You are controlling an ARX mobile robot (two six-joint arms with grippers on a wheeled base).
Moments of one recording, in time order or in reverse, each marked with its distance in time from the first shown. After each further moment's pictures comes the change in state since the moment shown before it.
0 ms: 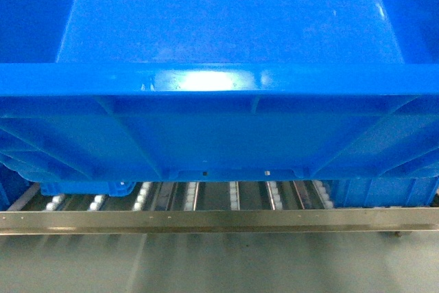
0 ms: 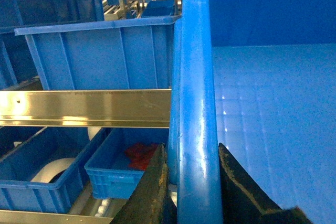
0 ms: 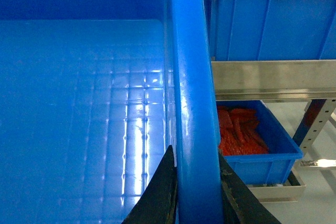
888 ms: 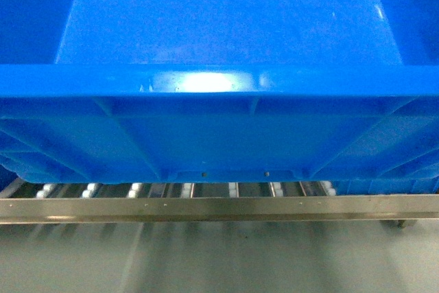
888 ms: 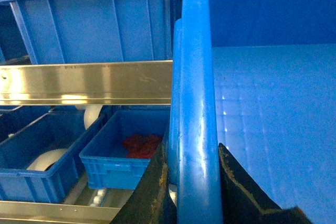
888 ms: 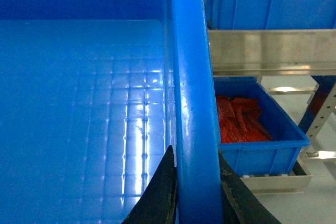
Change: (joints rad) left arm 0.000 0.000 0.000 0.000 0.000 0.002; right arm 0.000 0.000 0.000 -0.002 0.000 0.000
